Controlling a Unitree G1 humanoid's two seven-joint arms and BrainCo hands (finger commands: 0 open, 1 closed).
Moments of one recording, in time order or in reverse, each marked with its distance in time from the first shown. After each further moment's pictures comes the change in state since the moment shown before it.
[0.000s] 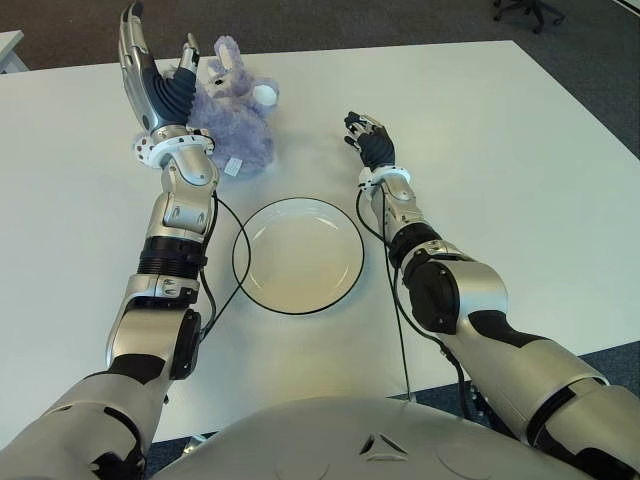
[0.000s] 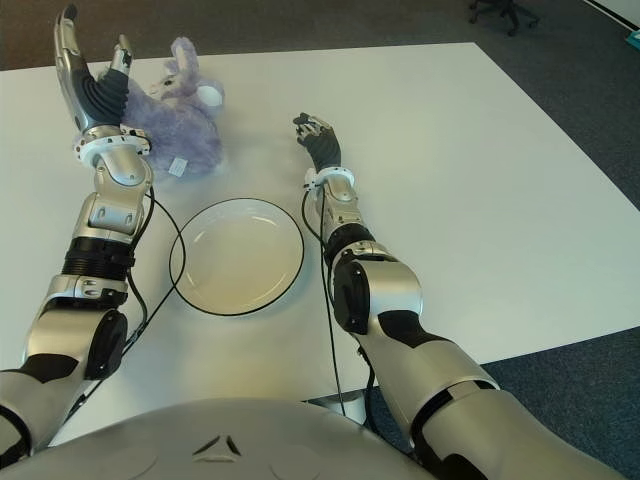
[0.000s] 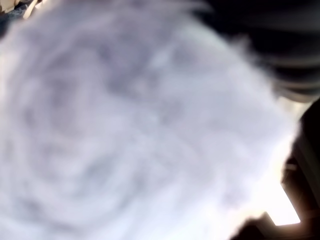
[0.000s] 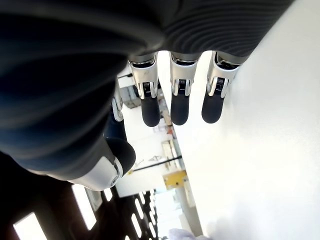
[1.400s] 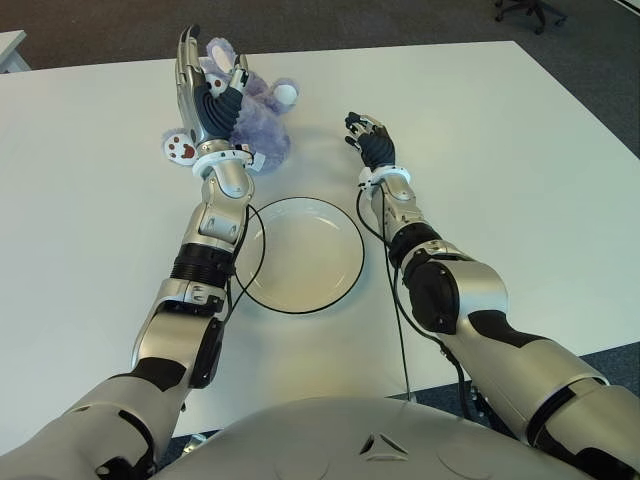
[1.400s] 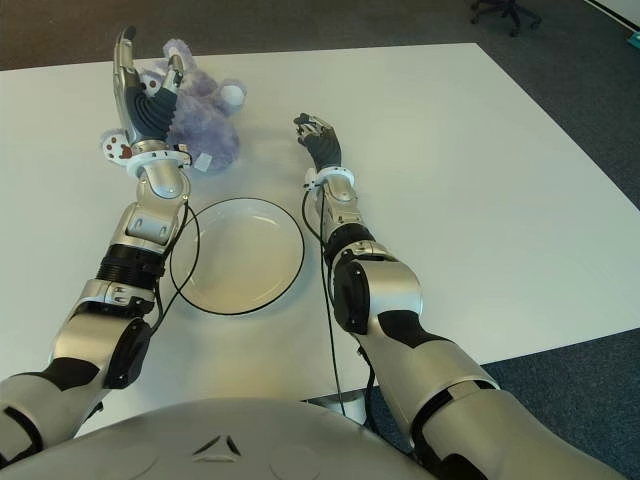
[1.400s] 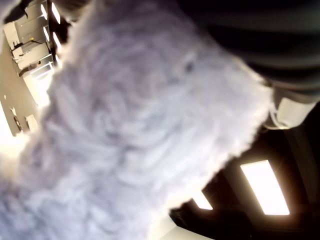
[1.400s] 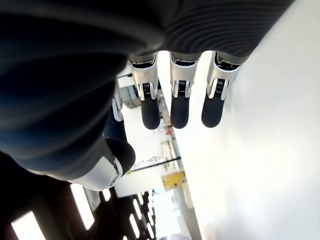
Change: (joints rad) left arm 0.016 -0.118 -0.078 0.020 0.003 -0.039 0.003; right arm 0.000 0.000 0.011 -0.003 -0.006 0.000 -0.013
